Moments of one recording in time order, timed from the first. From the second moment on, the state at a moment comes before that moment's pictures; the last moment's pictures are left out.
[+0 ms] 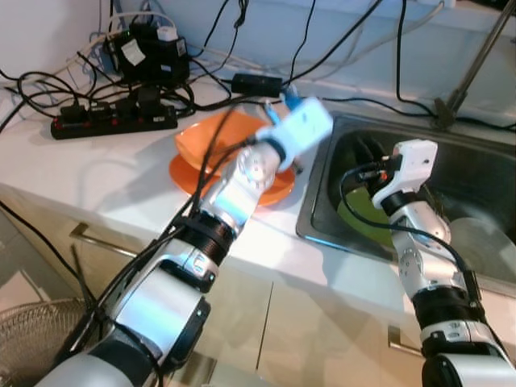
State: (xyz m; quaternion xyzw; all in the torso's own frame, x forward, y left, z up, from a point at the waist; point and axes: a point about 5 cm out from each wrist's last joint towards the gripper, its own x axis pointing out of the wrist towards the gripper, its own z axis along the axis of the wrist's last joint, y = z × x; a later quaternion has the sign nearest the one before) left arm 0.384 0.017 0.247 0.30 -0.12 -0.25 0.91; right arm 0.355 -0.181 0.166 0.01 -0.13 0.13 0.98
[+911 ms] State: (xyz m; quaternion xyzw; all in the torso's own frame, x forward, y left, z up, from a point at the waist) left arm 0.343 0.040 0.305 -0.10 -0.20 -0.31 0.93; right arm 0.352 -0.182 0.216 -0.01 -0.21 0.18 0.96
